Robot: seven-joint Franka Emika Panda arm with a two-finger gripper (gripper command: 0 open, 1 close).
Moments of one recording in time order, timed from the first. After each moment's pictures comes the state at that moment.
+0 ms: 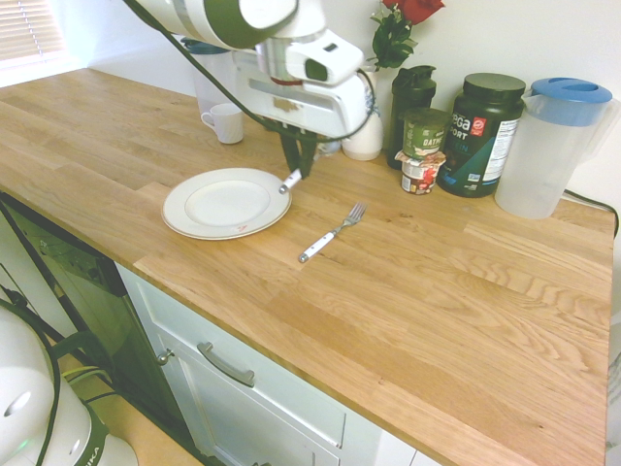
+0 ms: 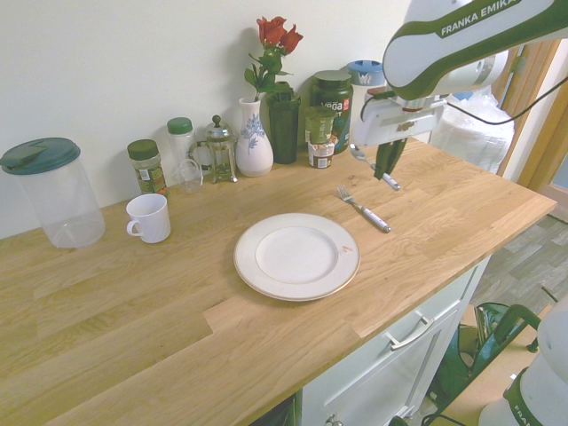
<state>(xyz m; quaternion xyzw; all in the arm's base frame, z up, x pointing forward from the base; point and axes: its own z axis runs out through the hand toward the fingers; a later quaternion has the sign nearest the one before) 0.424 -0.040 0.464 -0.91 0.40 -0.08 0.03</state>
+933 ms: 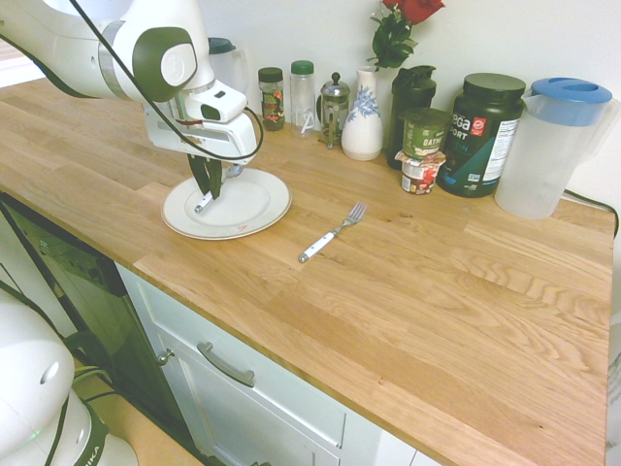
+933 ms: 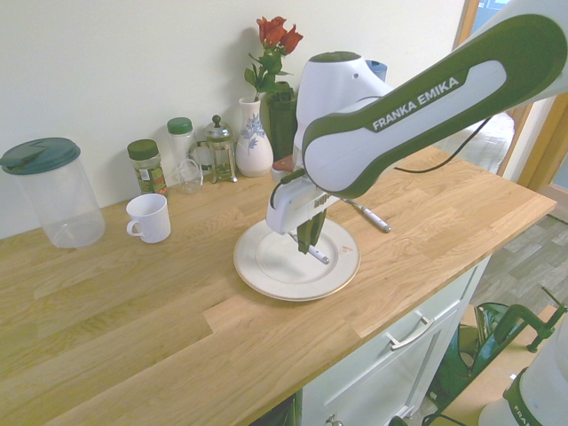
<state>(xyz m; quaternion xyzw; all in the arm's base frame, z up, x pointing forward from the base) 0.413 0.125 0.364 -0.95 0.31 -0.05 0.01</state>
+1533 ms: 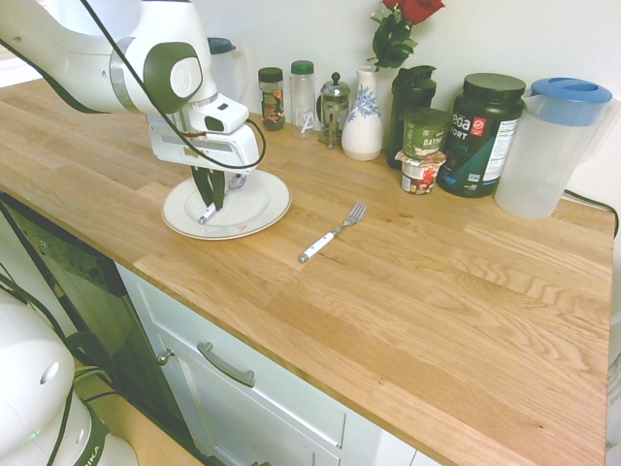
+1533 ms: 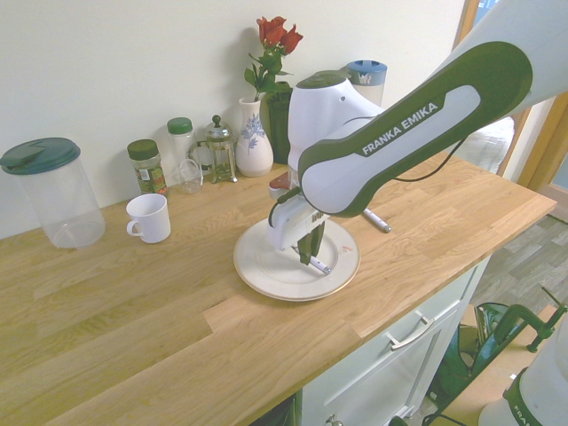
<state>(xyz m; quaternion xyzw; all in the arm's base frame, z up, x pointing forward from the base) 0.416 0.124 0.346 -0.95 0.30 -0.04 -0.01</state>
